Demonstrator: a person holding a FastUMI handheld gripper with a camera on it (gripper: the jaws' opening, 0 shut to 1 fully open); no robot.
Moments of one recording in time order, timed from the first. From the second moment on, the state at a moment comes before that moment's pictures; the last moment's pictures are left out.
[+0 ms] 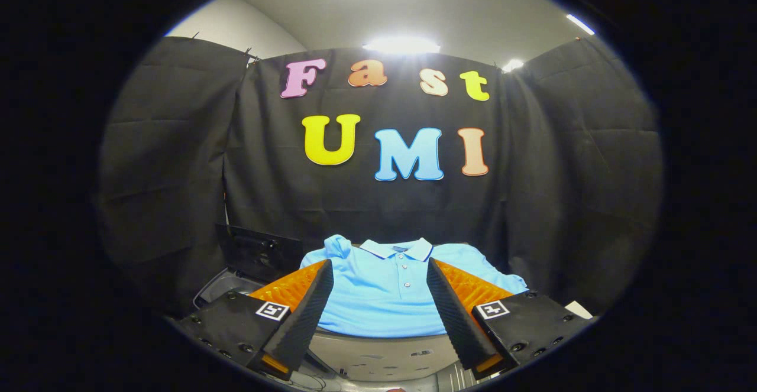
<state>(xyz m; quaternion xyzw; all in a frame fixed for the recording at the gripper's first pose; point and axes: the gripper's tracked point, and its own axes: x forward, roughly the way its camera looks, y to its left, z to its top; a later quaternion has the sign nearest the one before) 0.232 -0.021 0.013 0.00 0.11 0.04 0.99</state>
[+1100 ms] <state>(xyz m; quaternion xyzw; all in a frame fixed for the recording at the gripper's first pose) 0.357 -0.039 -0.095 0.01 0.33 0.09 0.94</state>
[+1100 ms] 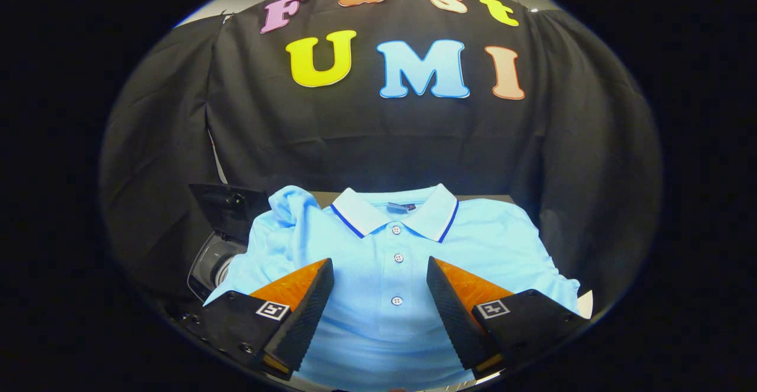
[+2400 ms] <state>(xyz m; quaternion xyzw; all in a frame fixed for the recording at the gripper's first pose) 0.361 -0.020 -0.093 0.07 0.34 0.12 0.93</state>
